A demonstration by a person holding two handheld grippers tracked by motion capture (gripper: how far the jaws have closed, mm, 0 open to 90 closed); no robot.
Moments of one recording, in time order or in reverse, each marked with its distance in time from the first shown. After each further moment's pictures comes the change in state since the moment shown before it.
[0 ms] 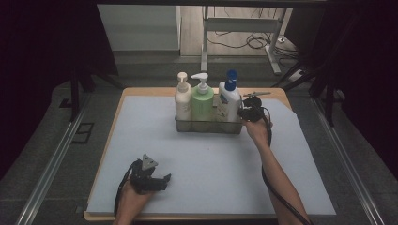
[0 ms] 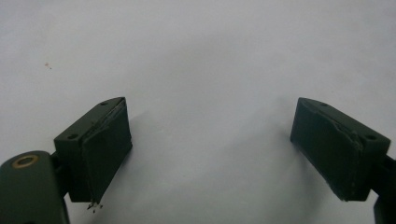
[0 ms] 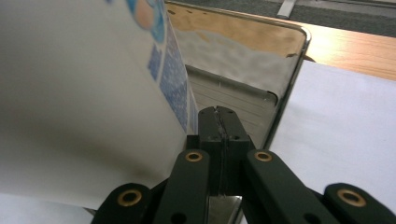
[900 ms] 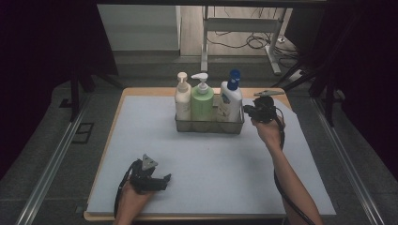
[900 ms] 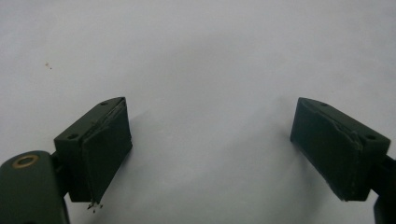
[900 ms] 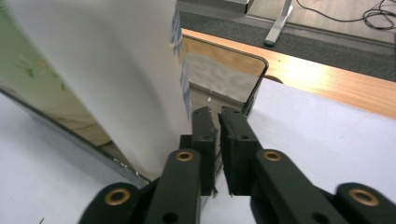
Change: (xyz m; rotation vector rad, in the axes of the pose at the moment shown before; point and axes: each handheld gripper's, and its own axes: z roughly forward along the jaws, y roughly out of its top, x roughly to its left) left arm 0.000 0.000 0.000 -0.001 0.001 0.000; right arm -0.001 0.004 -0.053 -0.073 -0.034 -0.062
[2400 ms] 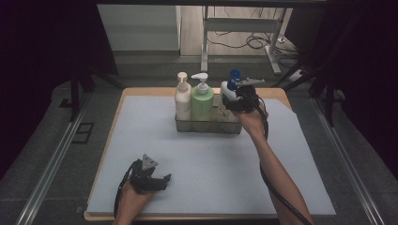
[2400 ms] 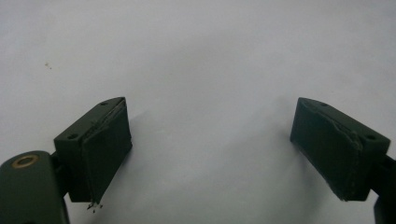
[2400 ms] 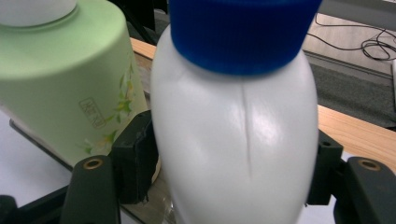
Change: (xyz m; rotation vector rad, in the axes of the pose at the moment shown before) left arm 0.000 0.000 0.000 0.000 -0.001 0.000; right arm 0.048 0.044 0.013 -0.052 -0.010 -0.080
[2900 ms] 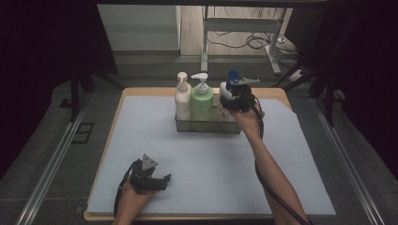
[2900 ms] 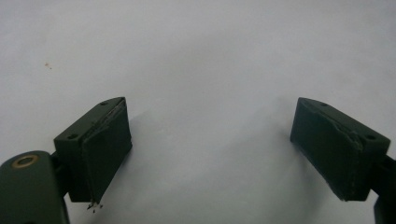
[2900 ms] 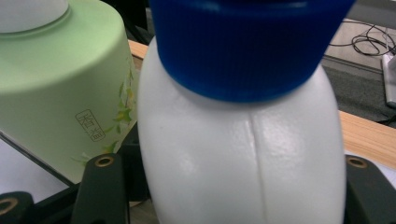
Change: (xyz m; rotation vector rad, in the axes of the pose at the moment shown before) left arm 0.000 0.000 0.000 0.000 0.000 0.000; right arm 0.009 0.004 0.011 0.019 -0.037 0.024
